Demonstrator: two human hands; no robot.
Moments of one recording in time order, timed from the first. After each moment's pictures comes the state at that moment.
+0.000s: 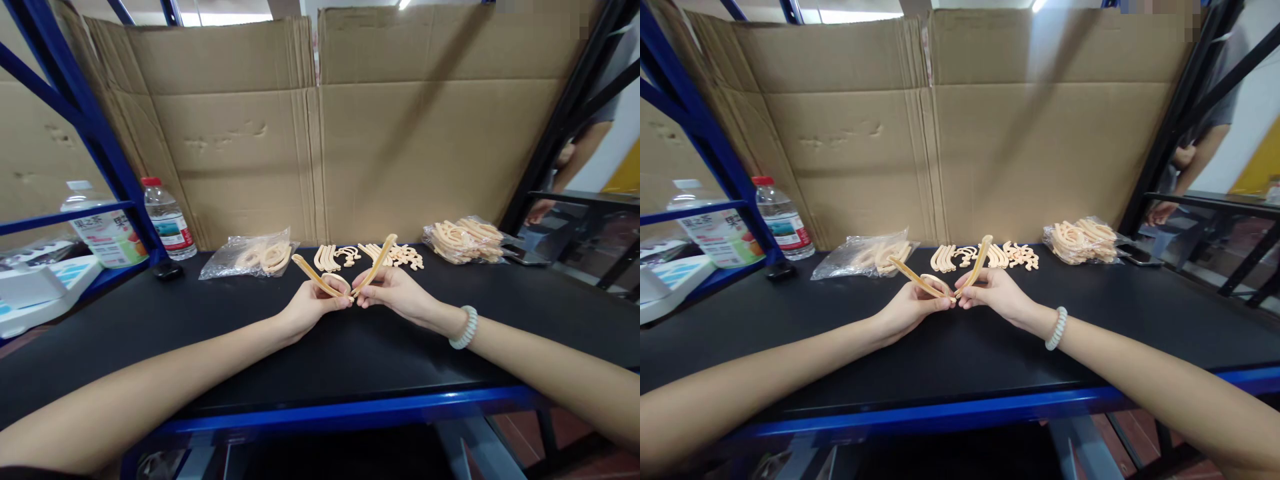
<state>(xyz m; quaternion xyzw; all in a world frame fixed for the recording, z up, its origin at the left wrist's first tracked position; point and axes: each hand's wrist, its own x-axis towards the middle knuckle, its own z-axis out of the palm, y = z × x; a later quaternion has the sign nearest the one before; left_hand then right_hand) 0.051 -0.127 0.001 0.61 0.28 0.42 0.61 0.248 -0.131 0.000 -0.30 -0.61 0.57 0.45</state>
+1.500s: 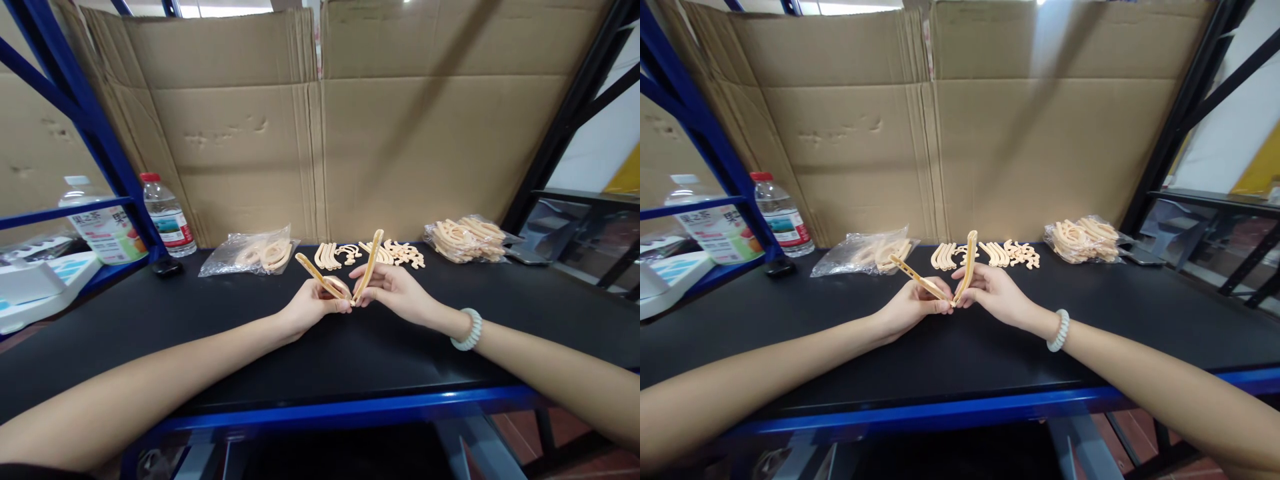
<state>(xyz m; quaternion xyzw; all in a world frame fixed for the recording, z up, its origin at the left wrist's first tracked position) 0.050 -0.127 0.002 0.64 0.28 0.39 0.60 0.245 -0.140 0.007 -0.29 -0.70 0.46 0.45</state>
